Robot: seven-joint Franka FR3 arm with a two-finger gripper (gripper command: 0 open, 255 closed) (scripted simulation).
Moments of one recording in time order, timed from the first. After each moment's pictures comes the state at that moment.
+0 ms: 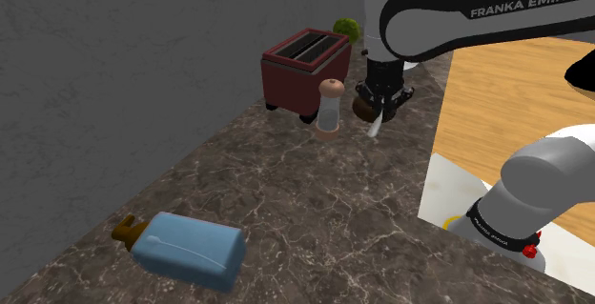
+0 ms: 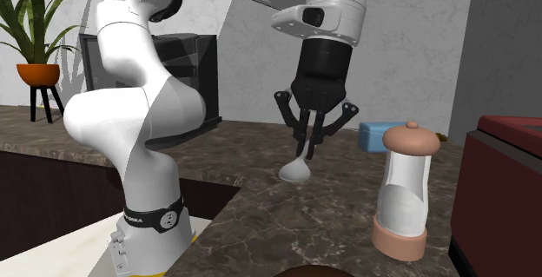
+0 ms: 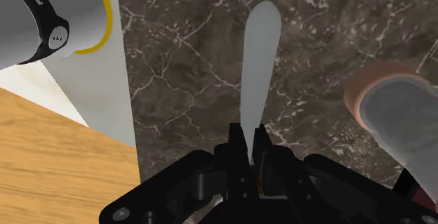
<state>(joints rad) -0.23 -0.64 0.55 -2.50 0.15 1.81 1.33</state>
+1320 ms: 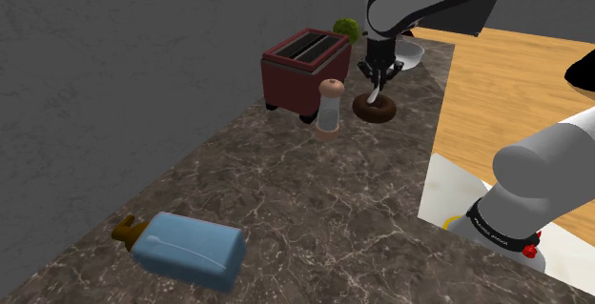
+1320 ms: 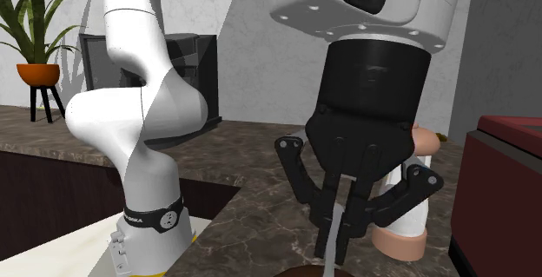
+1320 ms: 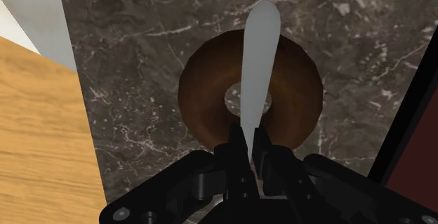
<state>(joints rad) -0.46 -0.28 0.43 -2.32 -0.09 1.99 1.17</state>
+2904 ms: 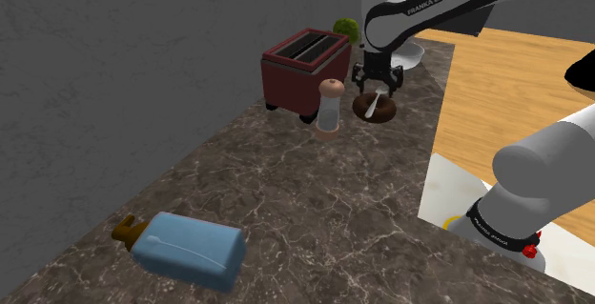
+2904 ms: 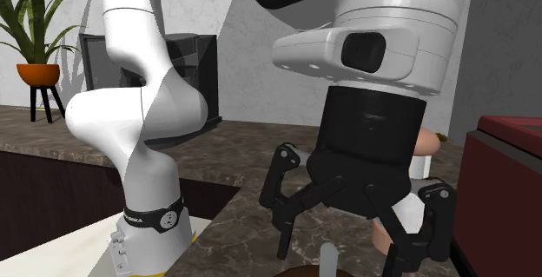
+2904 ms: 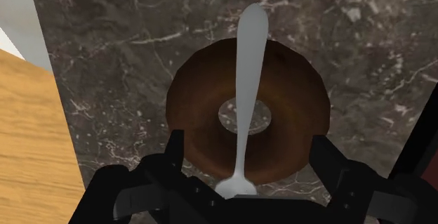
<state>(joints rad) -0.46 -0.24 0.44 -2.37 -0.11 2.08 1.20</state>
